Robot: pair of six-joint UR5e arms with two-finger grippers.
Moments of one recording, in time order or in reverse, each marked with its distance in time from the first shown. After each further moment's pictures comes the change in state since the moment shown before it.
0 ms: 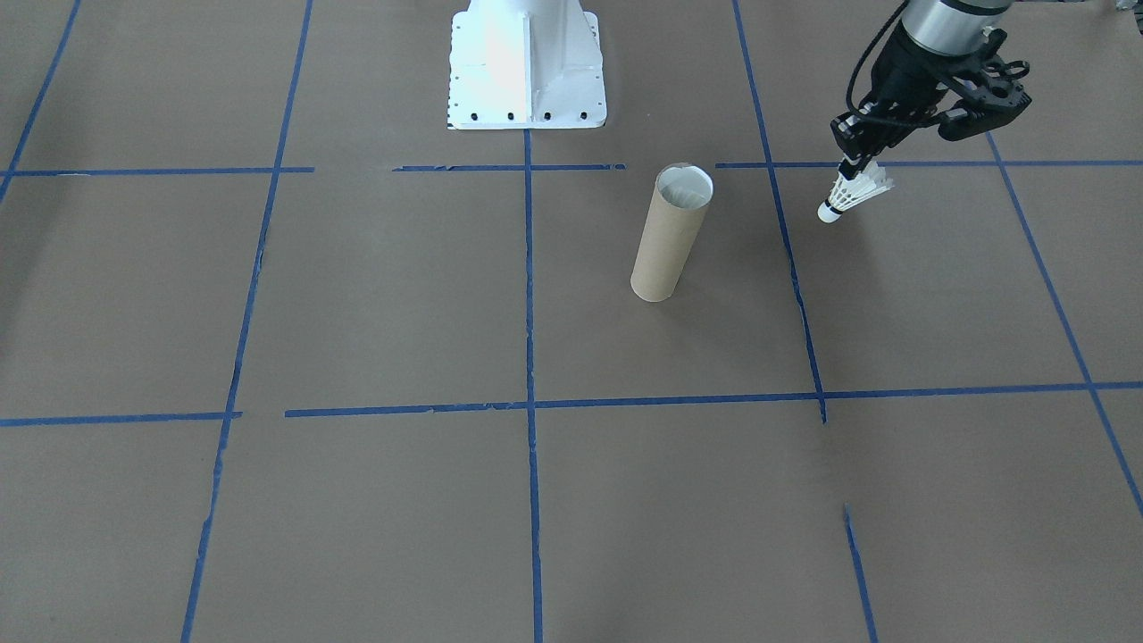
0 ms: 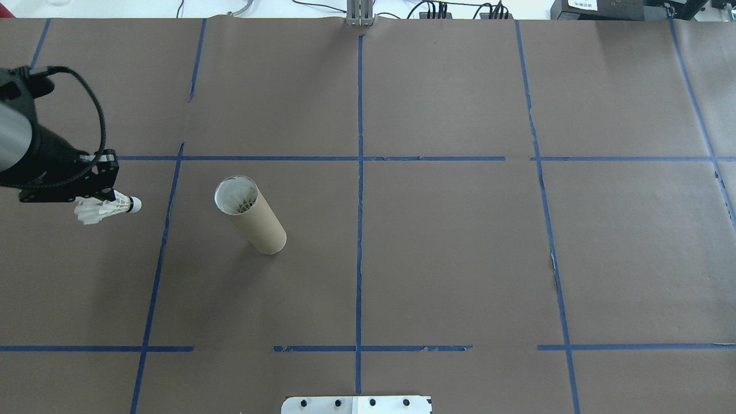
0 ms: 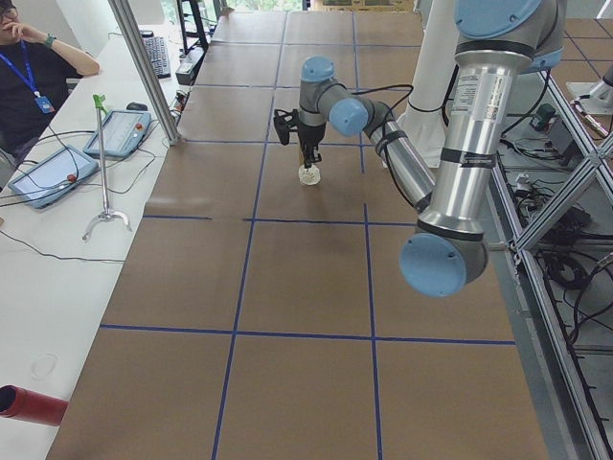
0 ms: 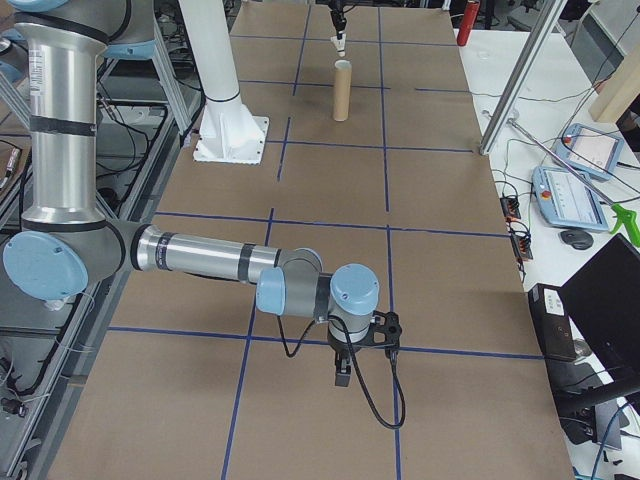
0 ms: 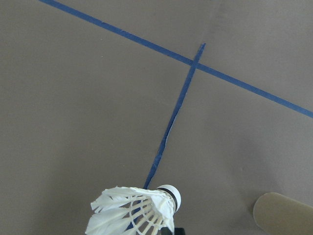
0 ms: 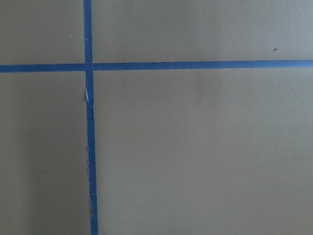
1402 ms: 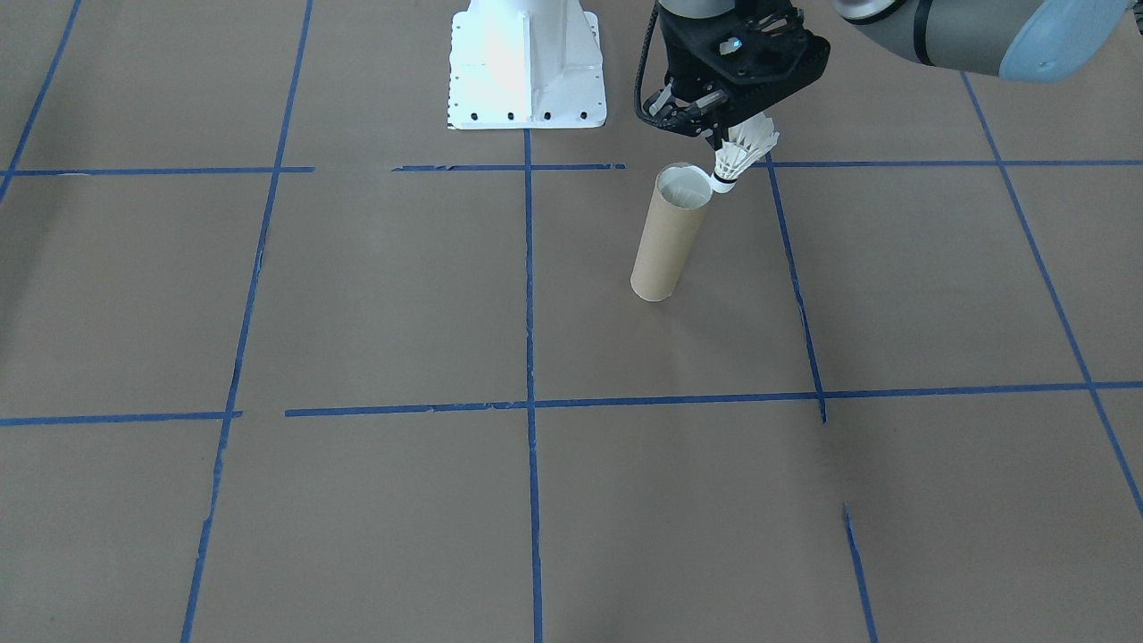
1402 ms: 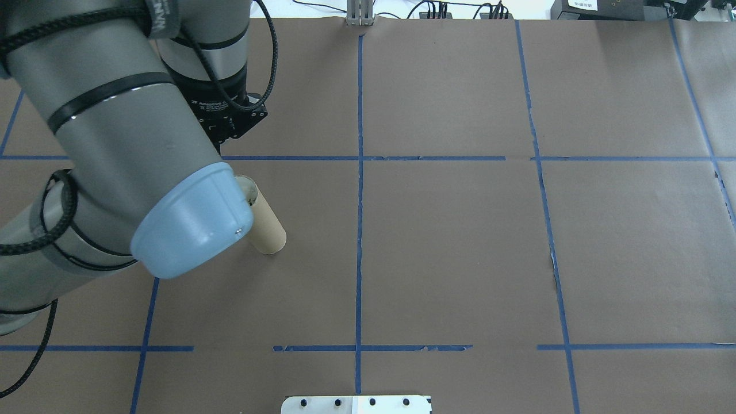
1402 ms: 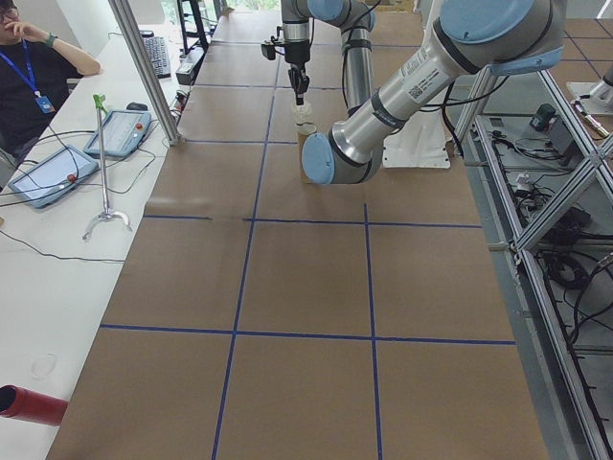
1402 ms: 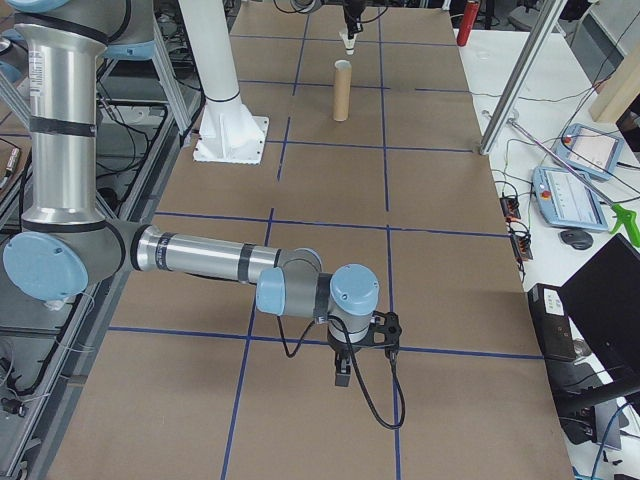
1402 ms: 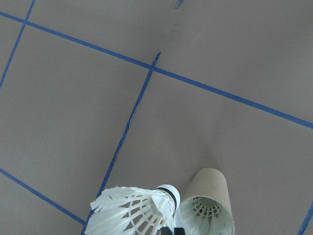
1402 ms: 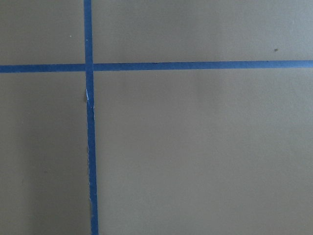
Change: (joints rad) left arm 0.118 -0.725 0.356 0.664 0.138 0.023; right arm 0.000 0.000 0.000 0.000 0.000 0.000
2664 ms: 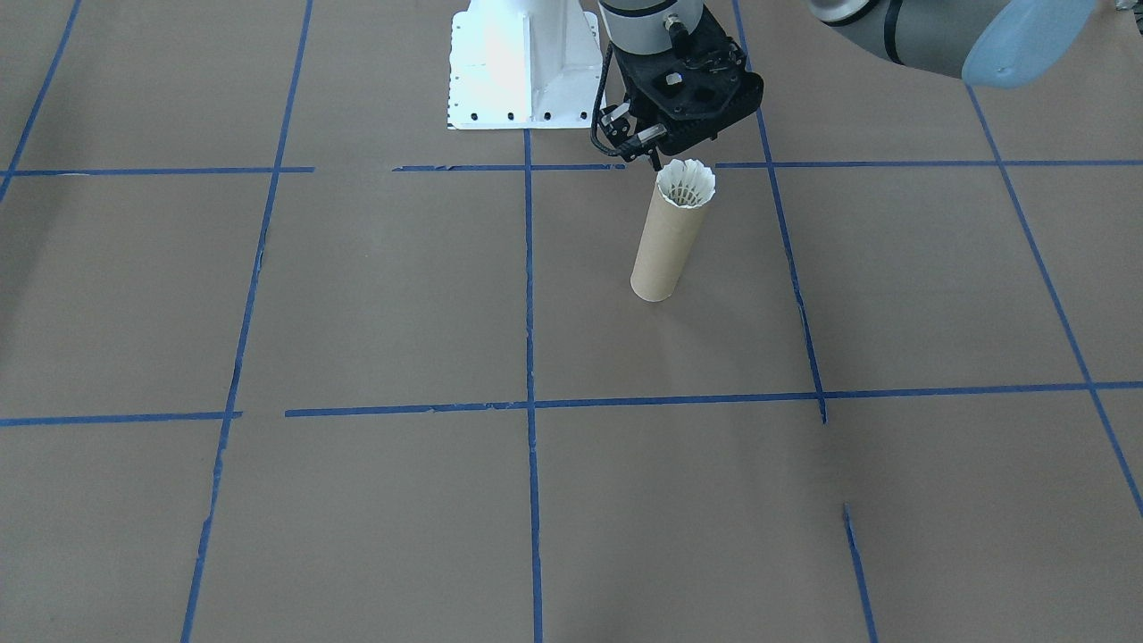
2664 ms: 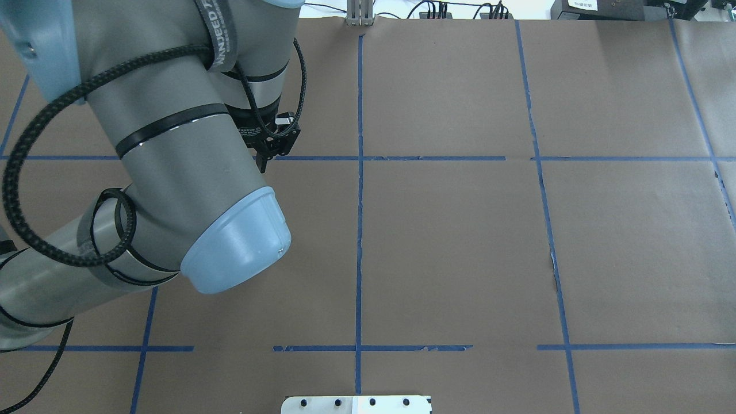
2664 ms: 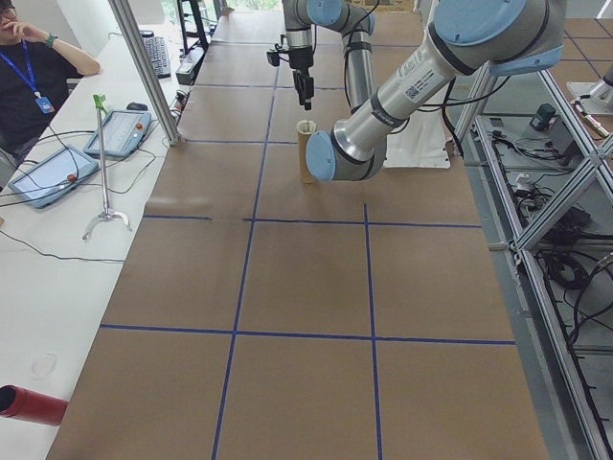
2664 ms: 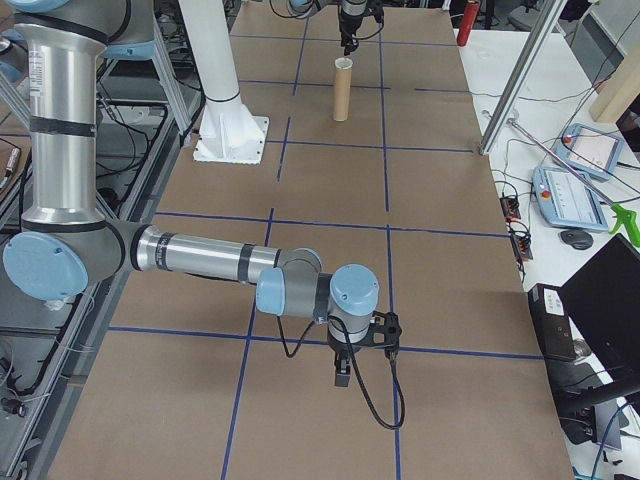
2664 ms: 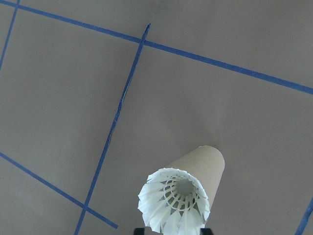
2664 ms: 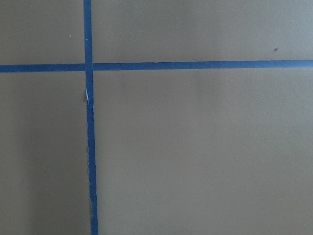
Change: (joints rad) left arm 0.049 0.009 0.032 -0.037 0.001 0.022; right arm 0.000 0.000 0.000 0.000 0.000 0.000
